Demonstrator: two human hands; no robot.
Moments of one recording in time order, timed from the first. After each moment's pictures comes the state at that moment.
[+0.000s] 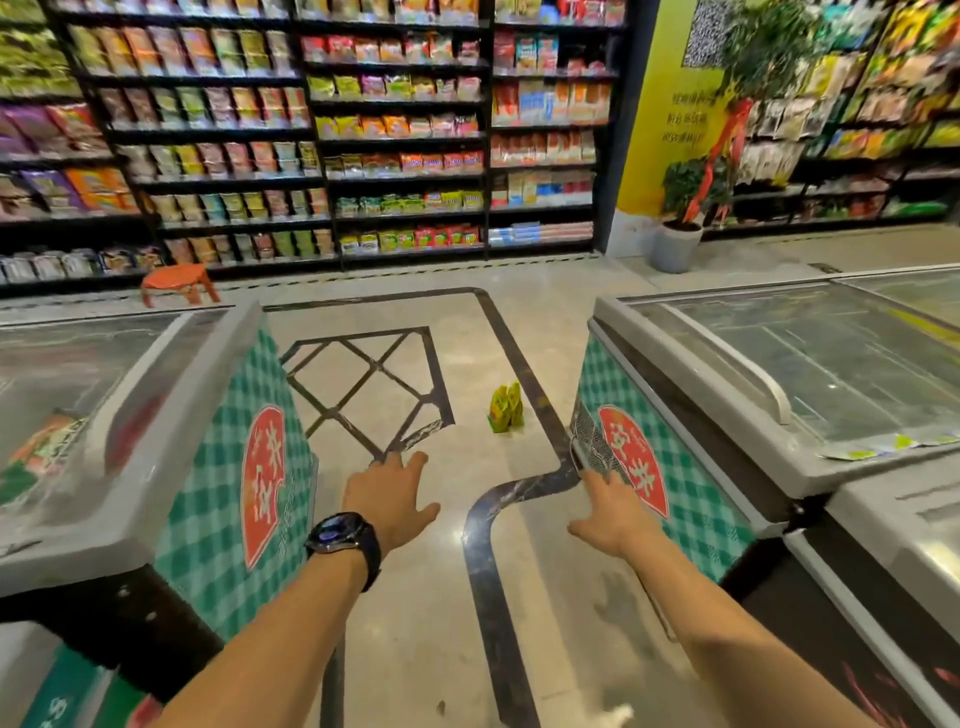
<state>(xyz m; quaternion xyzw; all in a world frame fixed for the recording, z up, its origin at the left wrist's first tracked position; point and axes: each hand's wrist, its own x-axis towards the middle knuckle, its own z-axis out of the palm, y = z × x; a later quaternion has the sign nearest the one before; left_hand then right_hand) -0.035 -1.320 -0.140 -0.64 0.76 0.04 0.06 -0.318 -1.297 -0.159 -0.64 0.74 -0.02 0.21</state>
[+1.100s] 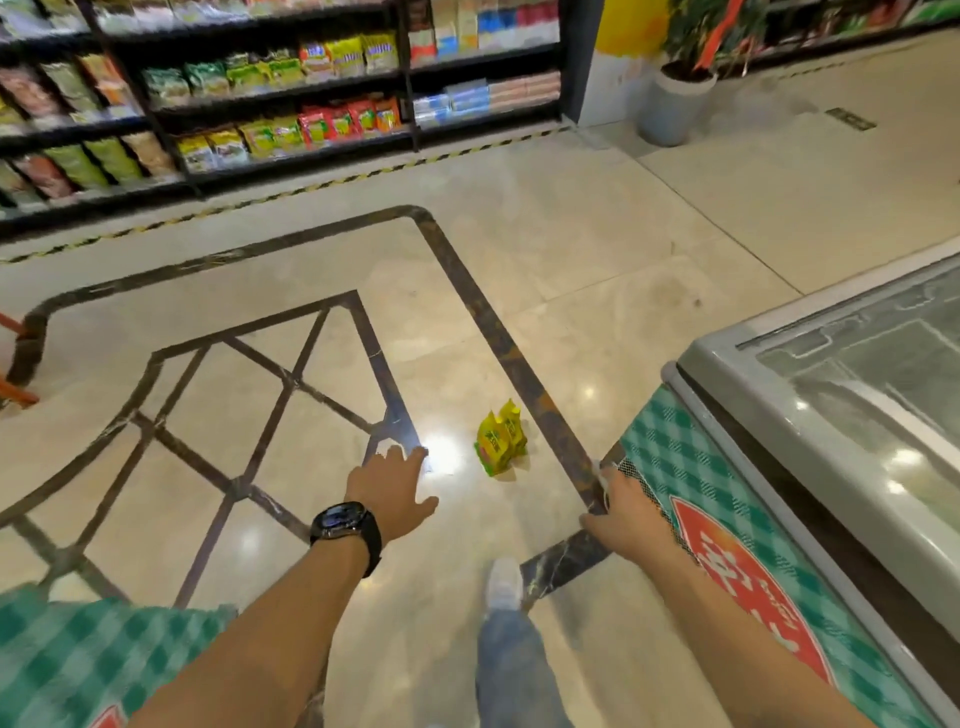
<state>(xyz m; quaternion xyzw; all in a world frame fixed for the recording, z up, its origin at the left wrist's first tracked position) -0.073 -2.111 -0.273 -0.53 0.81 0.13 0.19 -0.355 -2.002 -0.299 -0.47 0.82 -0.04 0.34</state>
